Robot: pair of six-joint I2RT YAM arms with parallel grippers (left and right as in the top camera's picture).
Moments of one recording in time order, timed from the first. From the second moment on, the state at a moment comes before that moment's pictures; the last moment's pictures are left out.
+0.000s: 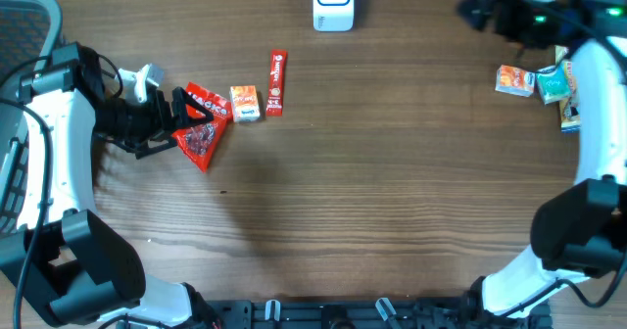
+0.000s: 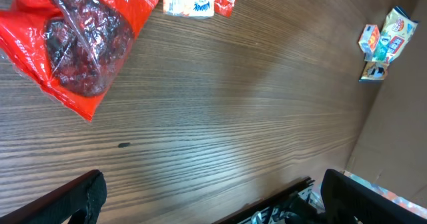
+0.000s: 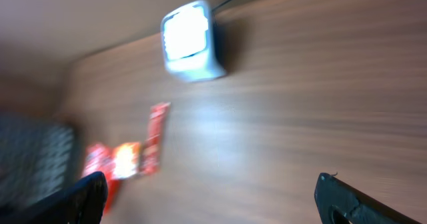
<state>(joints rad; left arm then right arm) 0.31 1.69 1.43 -1.32 0.65 0.07 -0.16 1.85 1.78 -0.87 -0.68 0.13</state>
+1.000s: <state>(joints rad) 0.31 1.69 1.43 -1.32 0.65 0.07 0.54 1.85 1.50 -0.62 -0.21 0.56</state>
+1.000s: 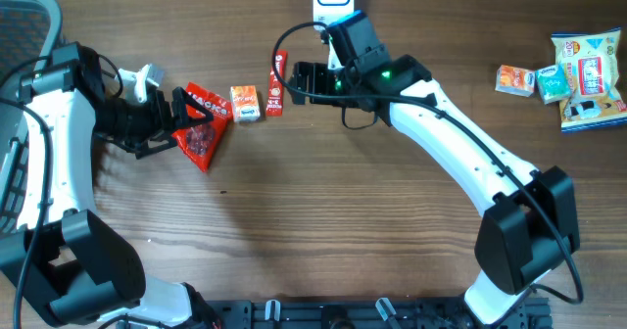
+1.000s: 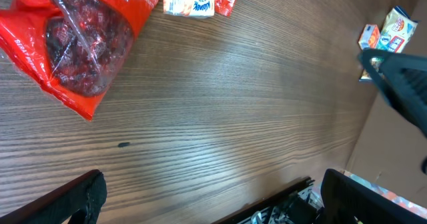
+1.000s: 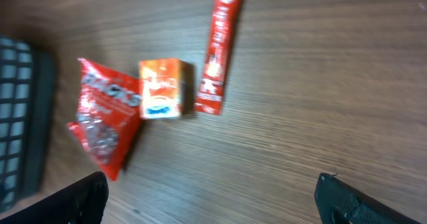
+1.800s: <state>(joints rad) 0.31 1.71 1.43 -1.13 0.46 0.02 0.53 1.85 1.48 -0.62 -0.19 0.58</state>
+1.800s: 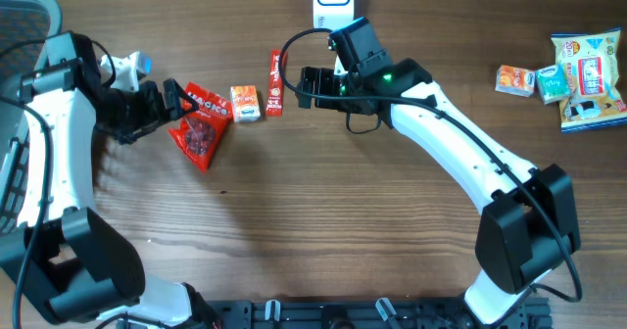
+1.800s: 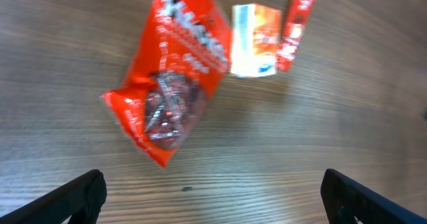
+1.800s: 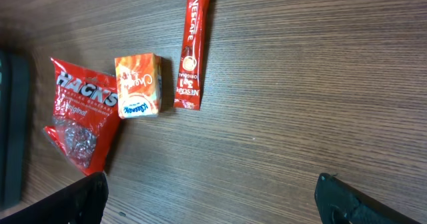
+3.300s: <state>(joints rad) 0.18 1.98 1.42 -1.21 0.41 0.11 0.53 1.85 1.48 -0.62 -0.17 0.56</state>
